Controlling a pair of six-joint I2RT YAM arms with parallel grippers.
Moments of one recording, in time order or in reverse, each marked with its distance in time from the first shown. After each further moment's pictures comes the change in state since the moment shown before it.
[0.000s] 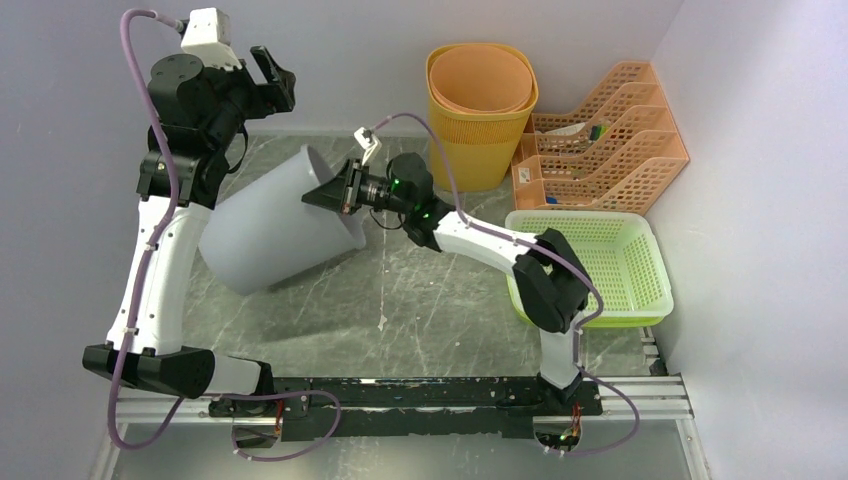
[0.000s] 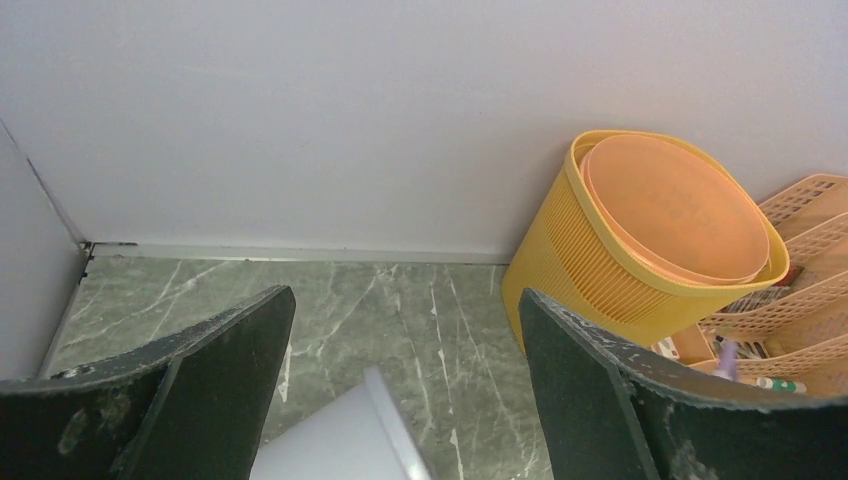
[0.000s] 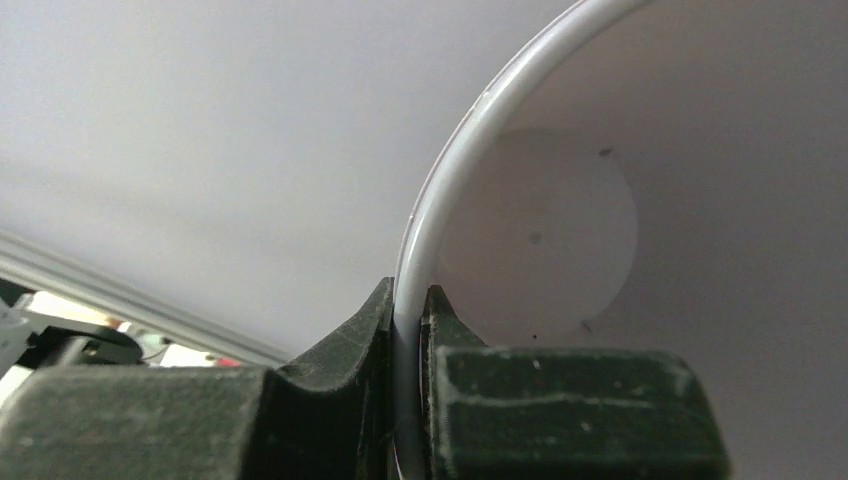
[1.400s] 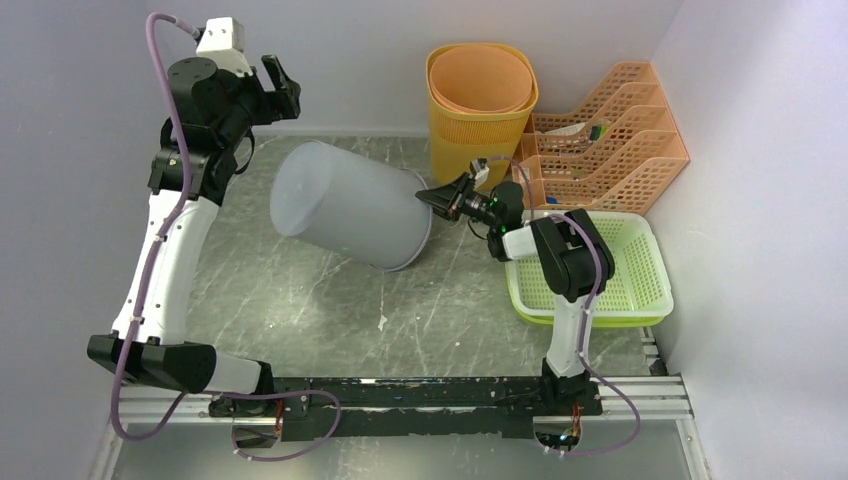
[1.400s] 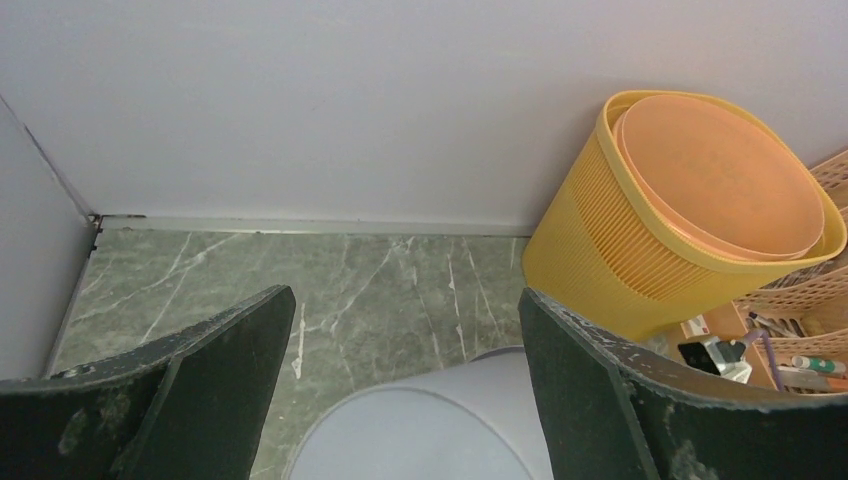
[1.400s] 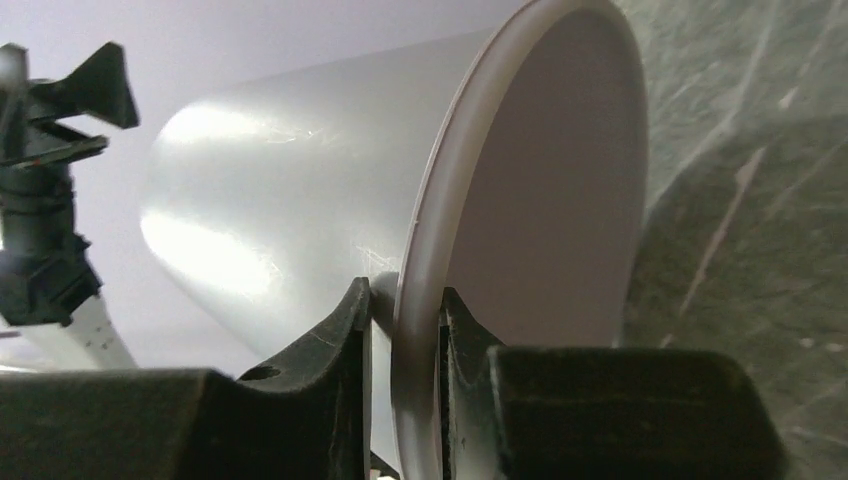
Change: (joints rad) left arm 0.000 0.020 -0.040 -0.003 -0.009 0.031; right arm -0.506 0.133 -0.593 0.732 -0.253 0.542
